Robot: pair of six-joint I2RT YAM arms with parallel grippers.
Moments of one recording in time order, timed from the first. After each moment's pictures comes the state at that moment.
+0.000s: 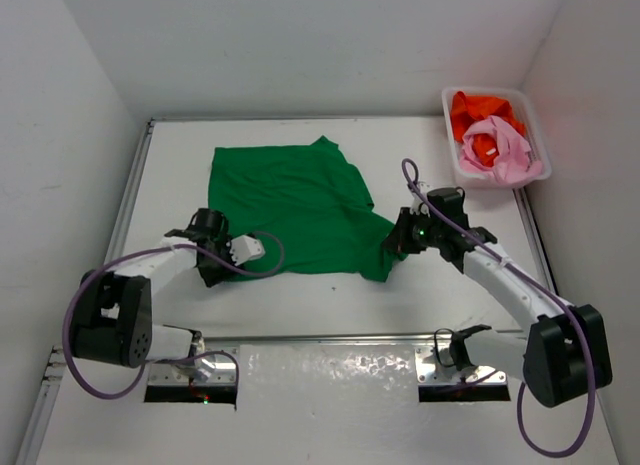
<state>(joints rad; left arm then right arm) -0.14 1.33 0.59 -0.57 0.09 0.97 0.28 1.16 0.65 -0.26 -0.40 0.40</state>
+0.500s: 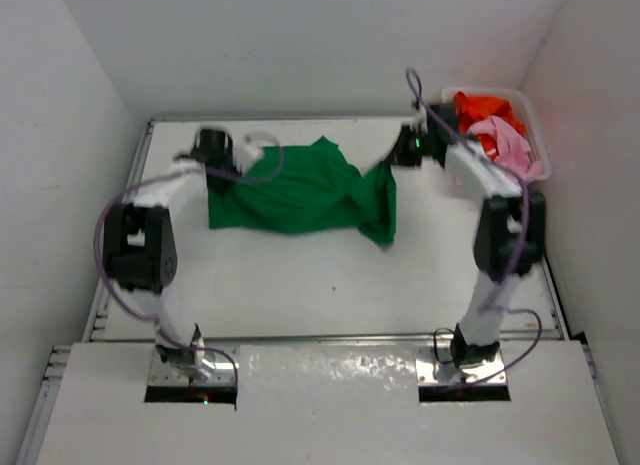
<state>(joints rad) -0.10 1.73 1.20 -0.52 0.00 0.74 0.11 1.83 1.38 -0.38 -0.45 0.39</state>
